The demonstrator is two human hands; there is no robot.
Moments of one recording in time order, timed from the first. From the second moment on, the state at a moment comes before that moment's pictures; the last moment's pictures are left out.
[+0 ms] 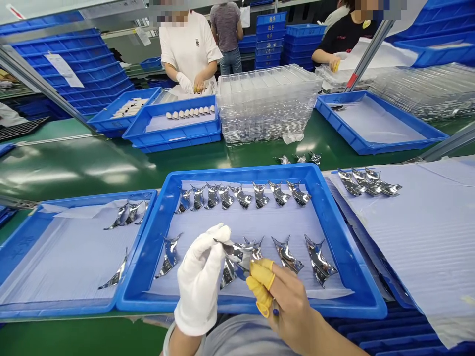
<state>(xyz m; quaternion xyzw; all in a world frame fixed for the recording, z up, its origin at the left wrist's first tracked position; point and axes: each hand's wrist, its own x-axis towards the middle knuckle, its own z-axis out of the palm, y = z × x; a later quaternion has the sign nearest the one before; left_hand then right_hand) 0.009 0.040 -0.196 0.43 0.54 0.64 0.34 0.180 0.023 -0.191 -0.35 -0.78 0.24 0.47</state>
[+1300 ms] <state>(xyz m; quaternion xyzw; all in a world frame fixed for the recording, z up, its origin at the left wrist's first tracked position) 0.017 0.036 -0.174 0.52 0.49 0.66 0.22 0.172 0.041 -0.196 -0.28 -0.60 0.54 0.52</state>
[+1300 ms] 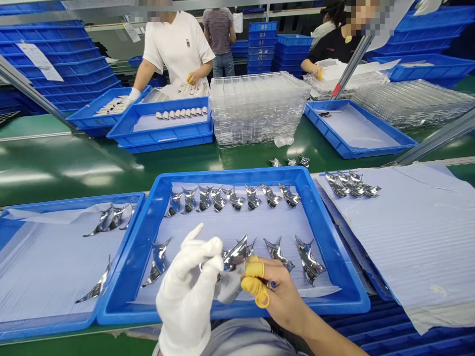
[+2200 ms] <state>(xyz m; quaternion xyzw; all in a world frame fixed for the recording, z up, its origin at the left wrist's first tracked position) 0.023 0.050 -0.166 0.44 0.55 0.65 0.29 0.165 0.039 -0.197 -0.29 -0.30 0.81 0.42</state>
